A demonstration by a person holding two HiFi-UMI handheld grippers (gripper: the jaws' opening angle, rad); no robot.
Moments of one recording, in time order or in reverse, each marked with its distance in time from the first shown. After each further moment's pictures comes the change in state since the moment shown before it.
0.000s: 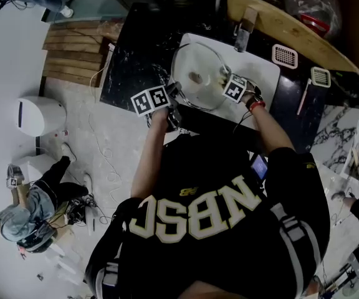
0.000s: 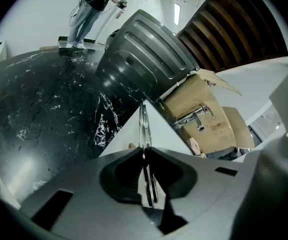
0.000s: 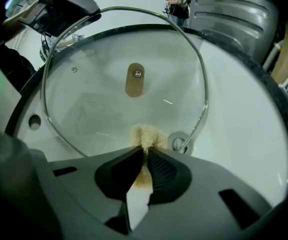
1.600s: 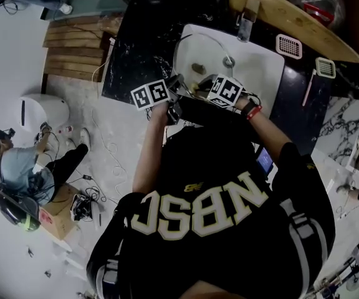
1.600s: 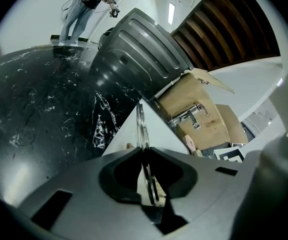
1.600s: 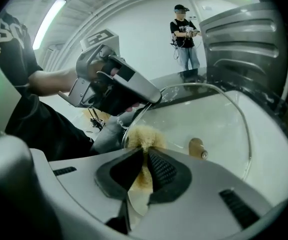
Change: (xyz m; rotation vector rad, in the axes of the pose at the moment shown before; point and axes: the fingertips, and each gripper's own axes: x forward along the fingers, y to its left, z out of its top) left arm 0.000 -0.001 -0.001 0.038 0.015 -0.078; right arm -0.085 0.114 0.134 0.037 -0.405 0.331
